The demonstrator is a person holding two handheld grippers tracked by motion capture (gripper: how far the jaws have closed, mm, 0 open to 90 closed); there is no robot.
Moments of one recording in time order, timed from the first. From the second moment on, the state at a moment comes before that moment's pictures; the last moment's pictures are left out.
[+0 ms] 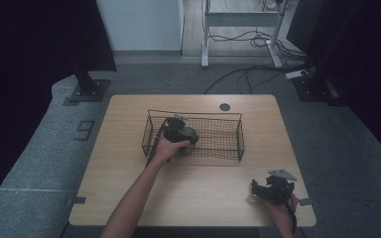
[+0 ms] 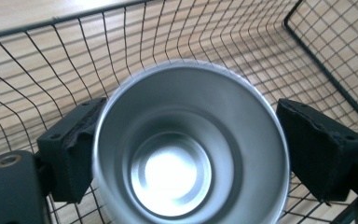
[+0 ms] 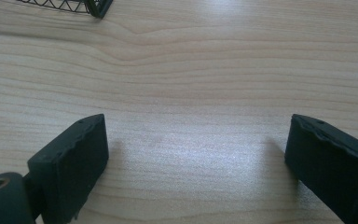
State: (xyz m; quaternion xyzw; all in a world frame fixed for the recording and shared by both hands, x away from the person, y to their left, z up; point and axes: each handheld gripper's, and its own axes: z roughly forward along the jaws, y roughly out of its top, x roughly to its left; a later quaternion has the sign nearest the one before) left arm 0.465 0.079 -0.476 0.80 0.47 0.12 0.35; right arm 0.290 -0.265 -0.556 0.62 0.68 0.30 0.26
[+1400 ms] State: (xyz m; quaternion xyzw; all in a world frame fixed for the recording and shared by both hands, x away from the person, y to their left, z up) left arm 0.373 0.143 -0.419 0.77 0.42 0.13 0.47; right arm 0.290 -0.265 -0.556 0.62 0.68 0.30 0.26
